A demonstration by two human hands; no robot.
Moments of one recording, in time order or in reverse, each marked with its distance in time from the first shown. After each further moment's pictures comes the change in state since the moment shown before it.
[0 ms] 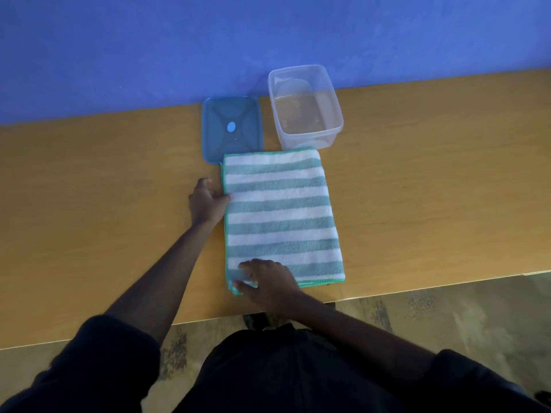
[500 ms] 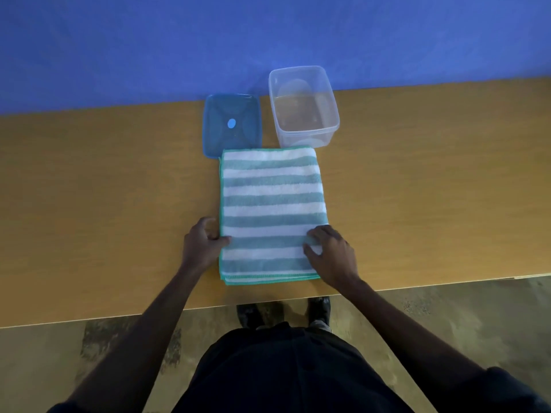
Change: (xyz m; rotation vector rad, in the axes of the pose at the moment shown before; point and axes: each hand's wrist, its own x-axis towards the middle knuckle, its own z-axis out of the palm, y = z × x) left_hand -0.105 -0.029 -0.026 -0.012 -0.188 -0.080; right_hand -0.039 0.099 -0.065 -0.056 0.346 0.264
